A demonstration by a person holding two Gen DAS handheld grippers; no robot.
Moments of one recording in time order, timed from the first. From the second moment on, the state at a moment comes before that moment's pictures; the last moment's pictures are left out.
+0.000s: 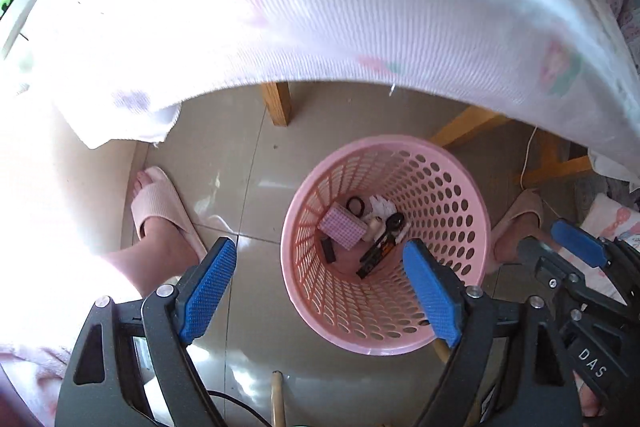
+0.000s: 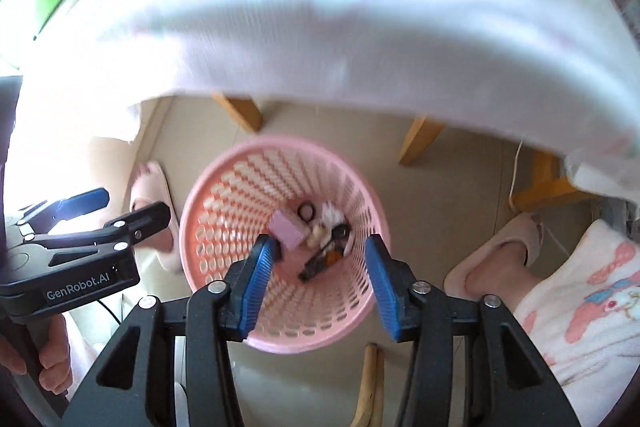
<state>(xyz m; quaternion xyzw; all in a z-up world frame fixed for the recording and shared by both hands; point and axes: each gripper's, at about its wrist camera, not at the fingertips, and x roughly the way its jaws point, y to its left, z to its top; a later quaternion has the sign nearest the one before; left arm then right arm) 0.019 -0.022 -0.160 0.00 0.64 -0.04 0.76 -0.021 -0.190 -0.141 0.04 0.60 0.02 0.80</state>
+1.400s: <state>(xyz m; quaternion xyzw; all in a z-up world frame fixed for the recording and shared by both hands) -0.015 -0.003 -0.027 -0.01 0.37 -0.05 0.93 -0.064 -0.197 -0.028 -0.01 0.36 -0.02 0.93</state>
